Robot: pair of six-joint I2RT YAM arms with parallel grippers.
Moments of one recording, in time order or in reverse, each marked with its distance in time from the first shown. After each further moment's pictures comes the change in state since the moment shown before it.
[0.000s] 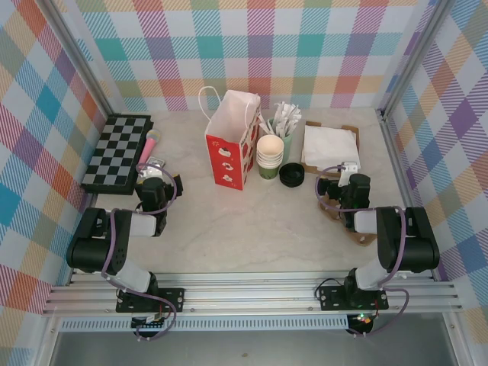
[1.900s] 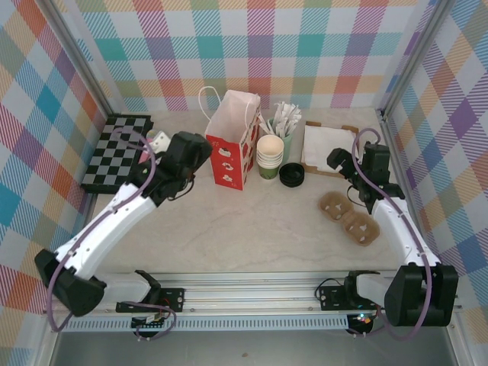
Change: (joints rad) left arm -0.536 -0.238 0.993 -1.586 -0.214 -1.126; right arm 0.003 -0.382 0.450 -1.021 0.031 0.552
